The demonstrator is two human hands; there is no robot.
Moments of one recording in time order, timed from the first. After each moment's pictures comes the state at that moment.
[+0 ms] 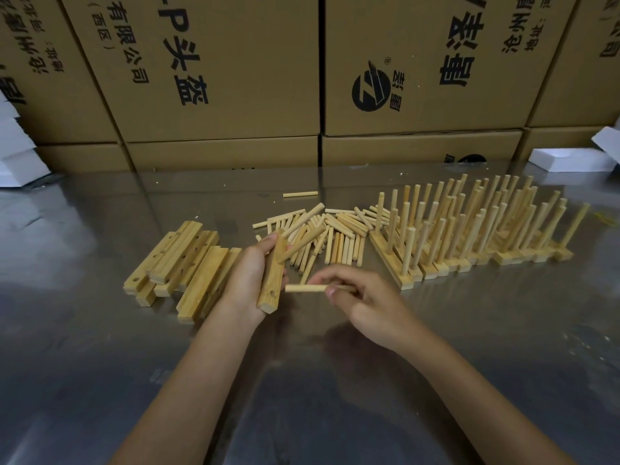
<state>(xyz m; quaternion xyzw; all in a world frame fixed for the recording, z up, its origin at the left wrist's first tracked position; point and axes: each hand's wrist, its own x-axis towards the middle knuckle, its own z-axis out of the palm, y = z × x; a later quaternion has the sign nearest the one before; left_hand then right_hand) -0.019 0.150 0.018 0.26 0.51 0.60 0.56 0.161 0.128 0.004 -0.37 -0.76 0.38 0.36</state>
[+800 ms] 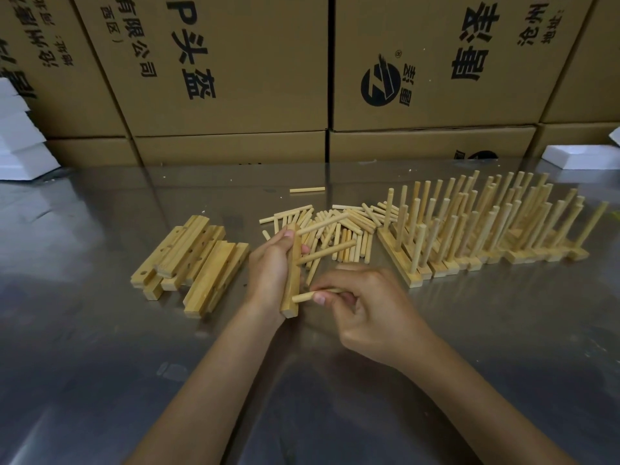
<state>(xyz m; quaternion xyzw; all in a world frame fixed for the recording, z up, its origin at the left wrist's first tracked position) -0.006 0.151 0.008 0.28 0.50 0.64 0.51 0.149 0.111 0.021 -0.34 -0.85 0.15 0.36</state>
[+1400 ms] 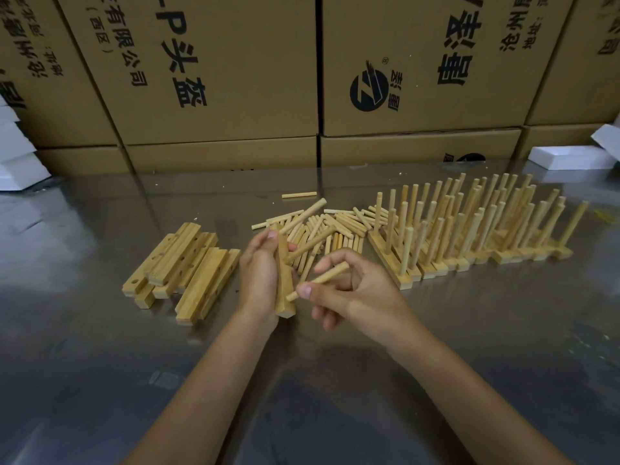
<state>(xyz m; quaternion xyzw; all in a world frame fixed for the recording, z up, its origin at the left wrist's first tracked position) 0.000 0.150 0.013 0.30 0.49 0.68 0.46 0.152 0.114 0.024 -0.39 -0.63 0.55 0.40</state>
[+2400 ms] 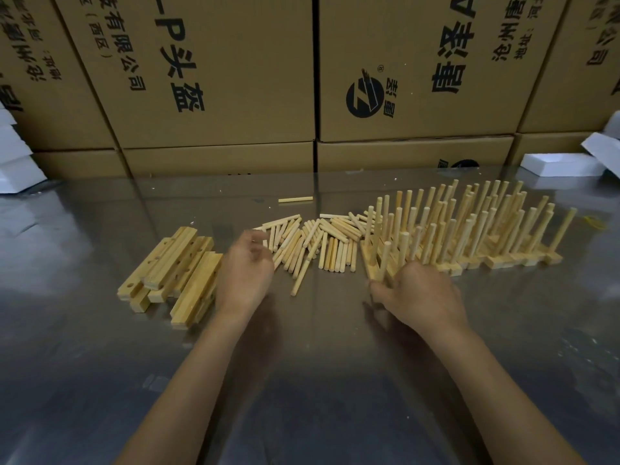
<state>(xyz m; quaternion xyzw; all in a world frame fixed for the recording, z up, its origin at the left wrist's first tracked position) -0.025 0.152 0.016 0.52 0.70 0.46 0.15 0.211 0.155 0.007 -0.70 -0.68 0.05 0.20</state>
